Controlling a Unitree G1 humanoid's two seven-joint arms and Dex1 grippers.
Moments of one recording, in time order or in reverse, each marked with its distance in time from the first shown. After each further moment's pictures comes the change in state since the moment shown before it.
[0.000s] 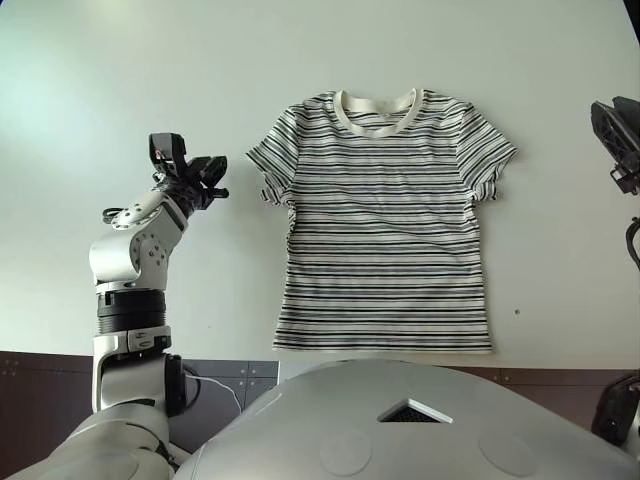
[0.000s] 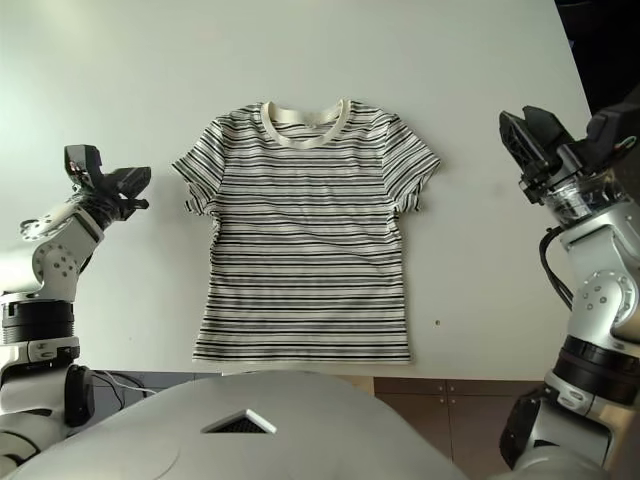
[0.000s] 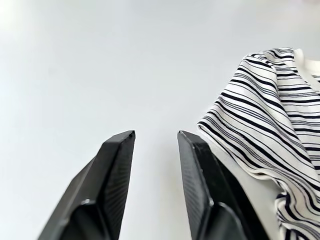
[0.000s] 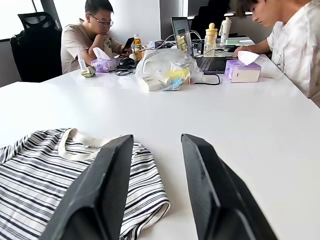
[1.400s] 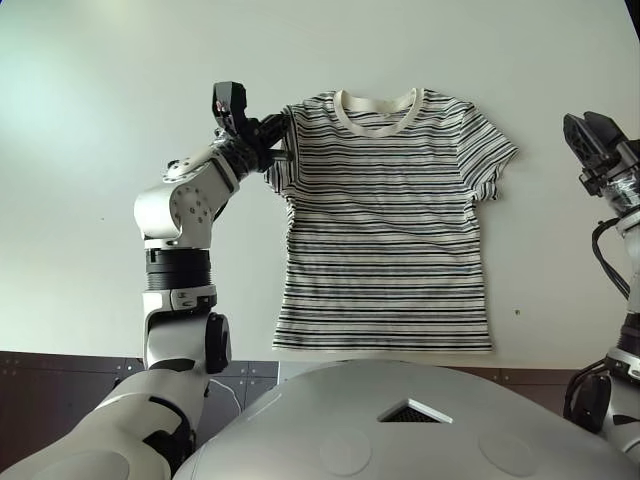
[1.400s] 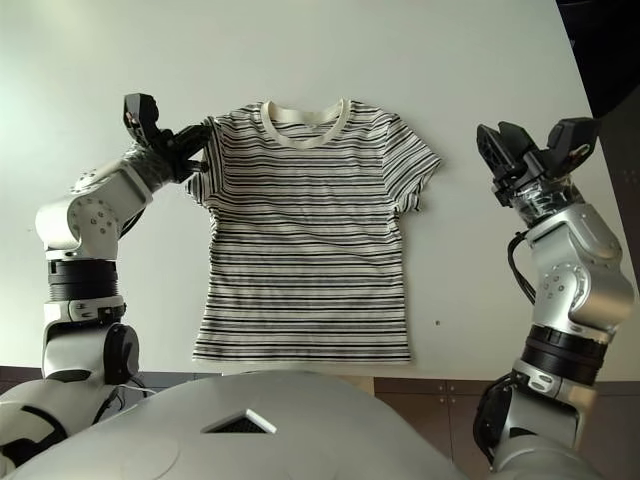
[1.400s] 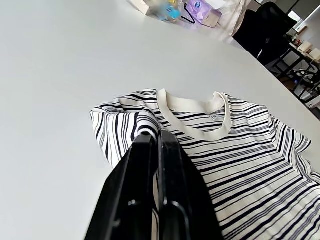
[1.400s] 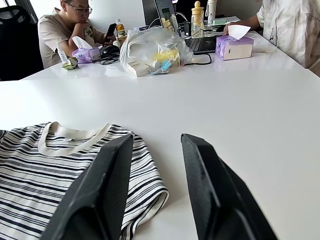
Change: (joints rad) left arm -0.223 -0.212 -0.070 -0.038 0.030 0.155 -0.109; right arm -0.029 0.120 0.060 0.053 -0.109 -0.021 -0.045
